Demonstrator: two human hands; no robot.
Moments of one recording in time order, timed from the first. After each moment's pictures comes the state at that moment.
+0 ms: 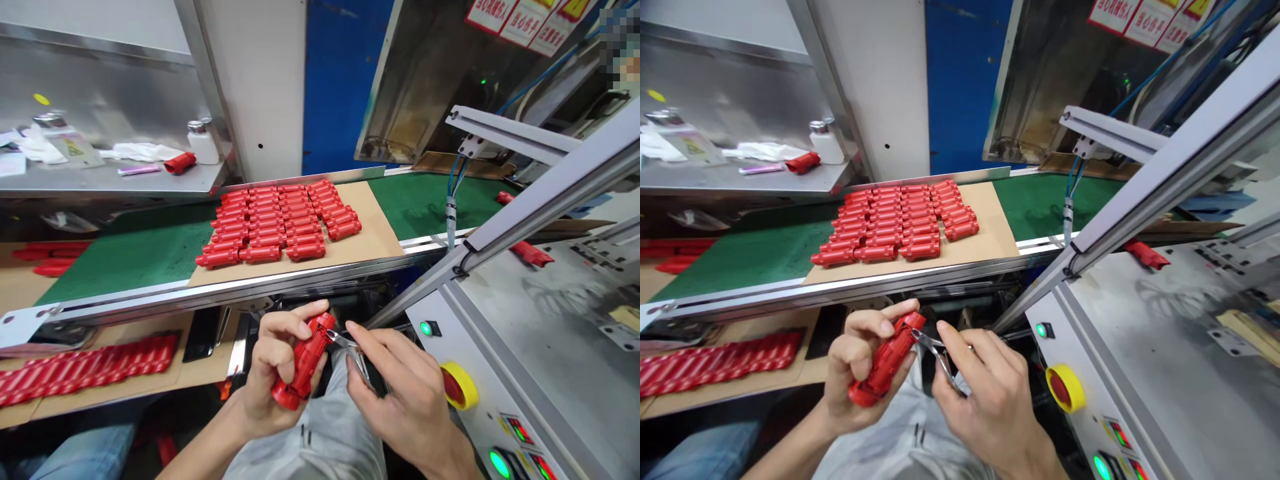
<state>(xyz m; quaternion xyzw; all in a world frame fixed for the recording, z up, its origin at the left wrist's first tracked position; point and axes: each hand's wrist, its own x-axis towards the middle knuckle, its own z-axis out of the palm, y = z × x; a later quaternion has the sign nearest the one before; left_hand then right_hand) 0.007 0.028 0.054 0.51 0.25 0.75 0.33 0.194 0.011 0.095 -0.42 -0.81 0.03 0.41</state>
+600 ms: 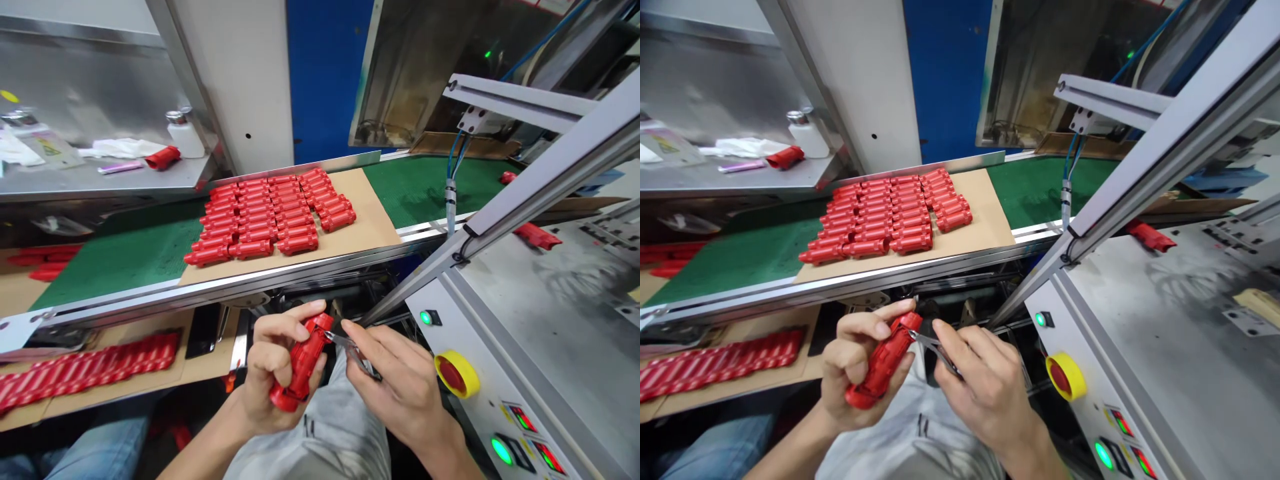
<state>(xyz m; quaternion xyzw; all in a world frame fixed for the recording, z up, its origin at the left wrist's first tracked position) 0.005 0.031 0.045 0.63 0.24 0.69 0.26 0.208 0.015 0.071 -0.40 -0.81 0.05 0.42</state>
